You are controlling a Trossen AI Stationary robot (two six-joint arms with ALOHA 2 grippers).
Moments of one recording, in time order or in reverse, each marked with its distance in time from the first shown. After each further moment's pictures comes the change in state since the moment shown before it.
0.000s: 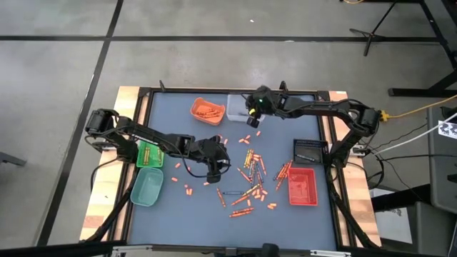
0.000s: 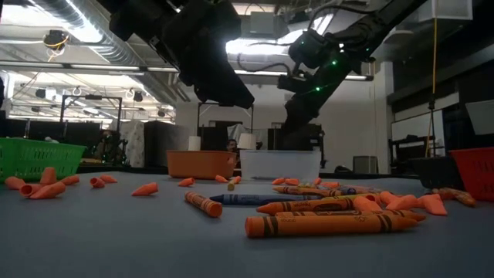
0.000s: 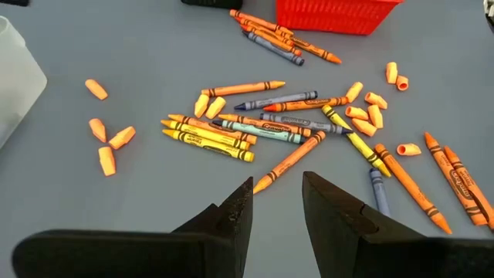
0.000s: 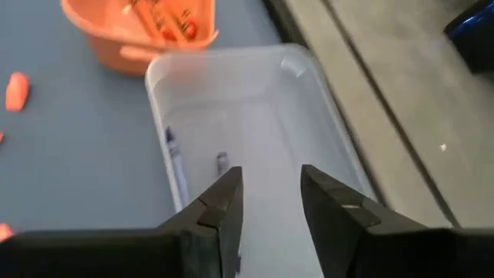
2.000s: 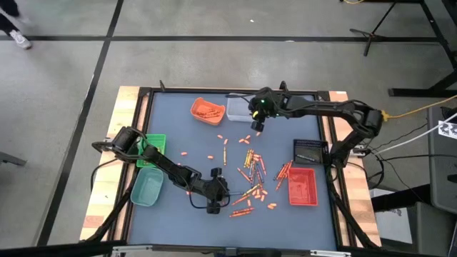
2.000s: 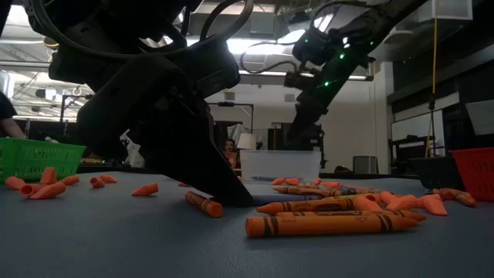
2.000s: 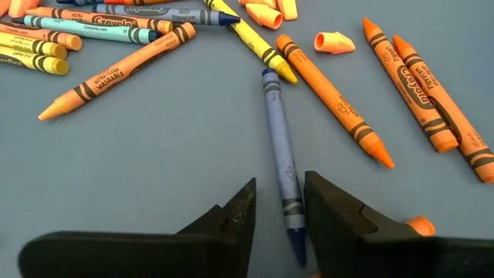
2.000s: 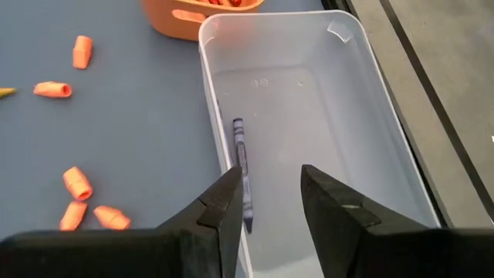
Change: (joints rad) left arm -0.284 0.370 0.002 0.257 -0.185 -0.157; right arm 0.000 -0.058 0.000 -0.145 -0.105 0.007
